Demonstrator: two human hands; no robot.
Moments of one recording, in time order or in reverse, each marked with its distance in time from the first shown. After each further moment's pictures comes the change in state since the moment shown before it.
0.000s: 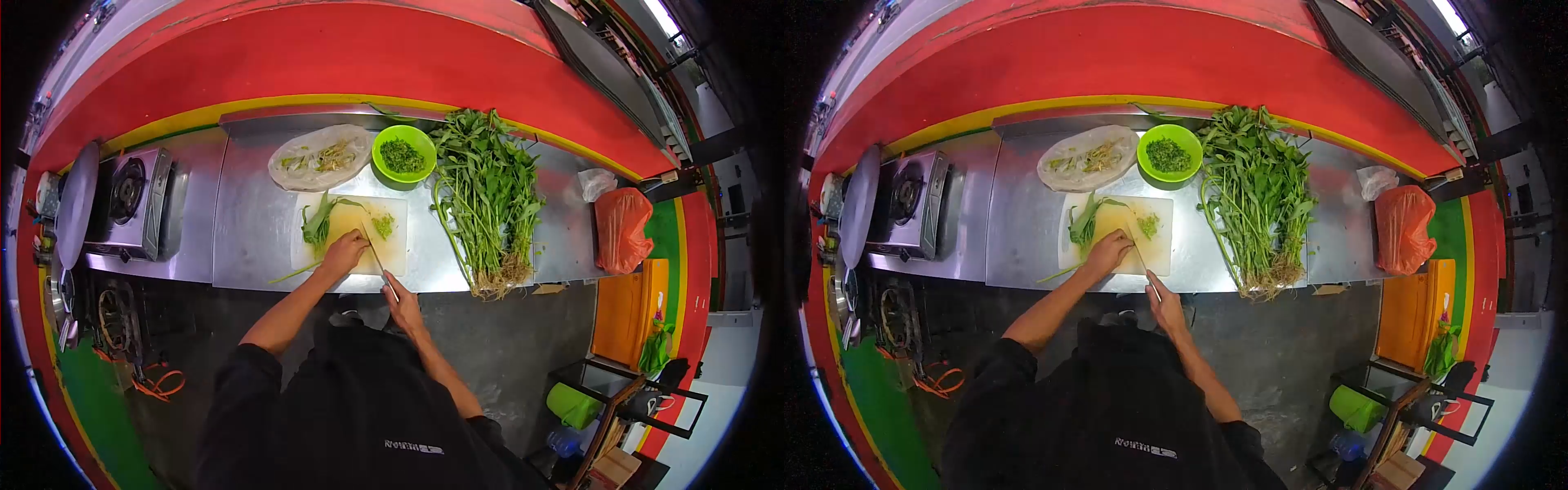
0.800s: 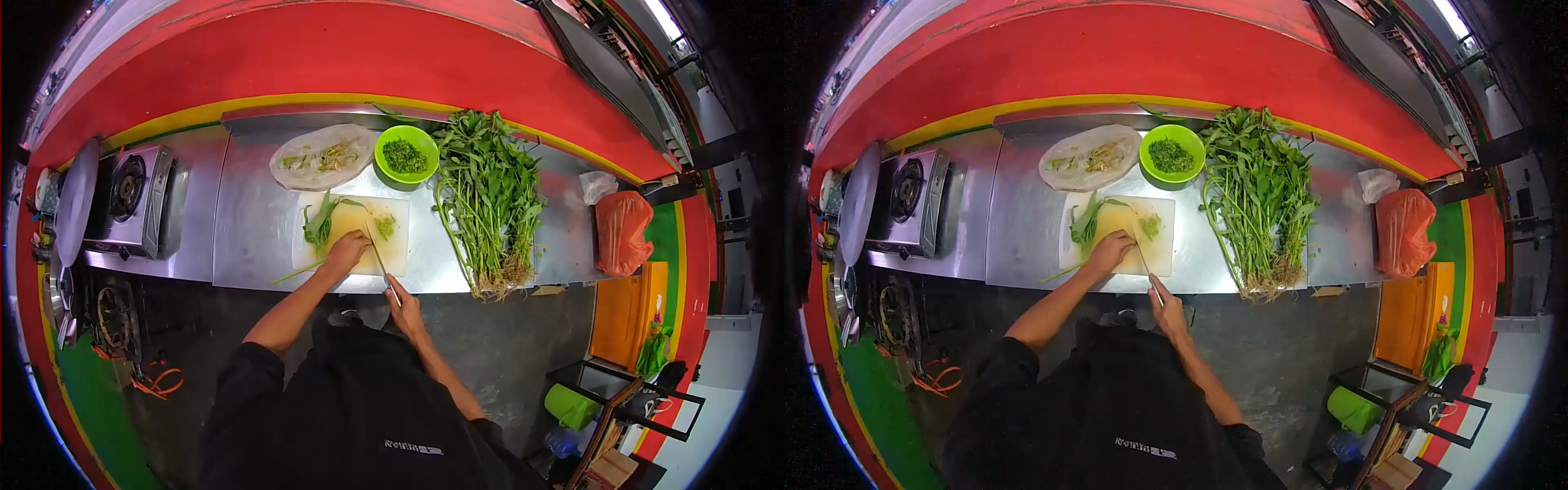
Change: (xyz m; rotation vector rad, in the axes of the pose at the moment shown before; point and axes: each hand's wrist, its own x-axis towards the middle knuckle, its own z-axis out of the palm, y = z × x) left_hand 0.006 -0.007 0.004 -0.100 0.004 -0.022; right_hand -0.006 -0.005 -0.006 0.053 -0.086 0.095
